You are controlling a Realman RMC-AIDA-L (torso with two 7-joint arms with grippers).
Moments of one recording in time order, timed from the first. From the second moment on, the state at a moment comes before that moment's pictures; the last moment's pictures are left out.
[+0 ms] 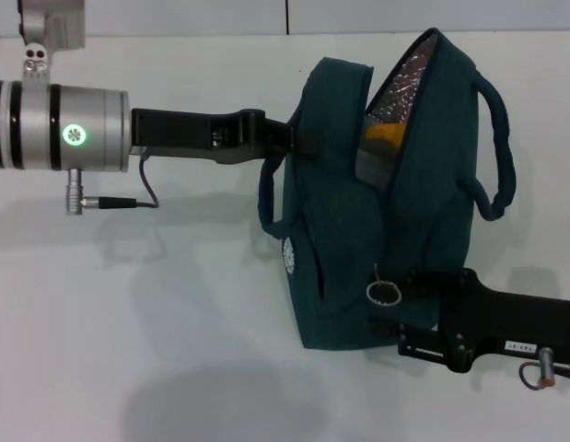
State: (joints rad) left arm -0.71 -2.07 0.79 0.67 1.96 1.60 -2.29; right arm 0.51 2.03 -1.18 -0.18 -1.47 -1.57 0.95
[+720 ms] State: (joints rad) left arm -0.71 -2.07 0.78 0.67 1.96 1.60 -2.29; right arm 0.49 2.03 -1.17 -0.19 -1.46 -1.56 0.95
